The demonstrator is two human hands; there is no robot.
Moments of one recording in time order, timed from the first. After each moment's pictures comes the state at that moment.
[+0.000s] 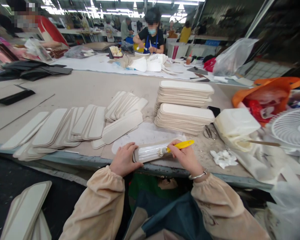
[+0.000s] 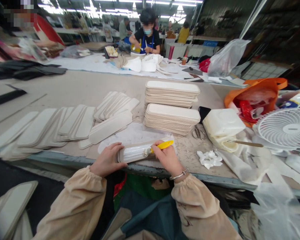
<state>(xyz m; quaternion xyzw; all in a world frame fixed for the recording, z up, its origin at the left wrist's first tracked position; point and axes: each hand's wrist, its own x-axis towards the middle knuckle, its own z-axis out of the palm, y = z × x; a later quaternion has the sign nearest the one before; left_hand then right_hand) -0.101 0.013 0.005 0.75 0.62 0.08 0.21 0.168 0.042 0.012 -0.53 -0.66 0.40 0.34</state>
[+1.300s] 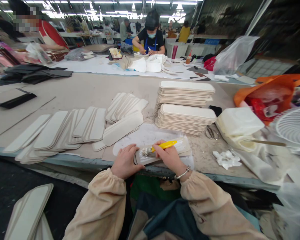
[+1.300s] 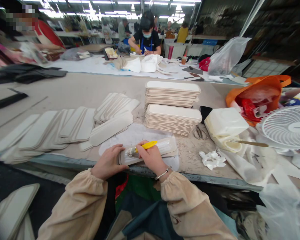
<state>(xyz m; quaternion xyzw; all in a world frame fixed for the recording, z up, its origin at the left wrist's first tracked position) -0.100 0.013 0.002 0.75 0.62 0.09 0.20 0.108 0.047 0.003 -0.49 -0.64 0.47 0.36</state>
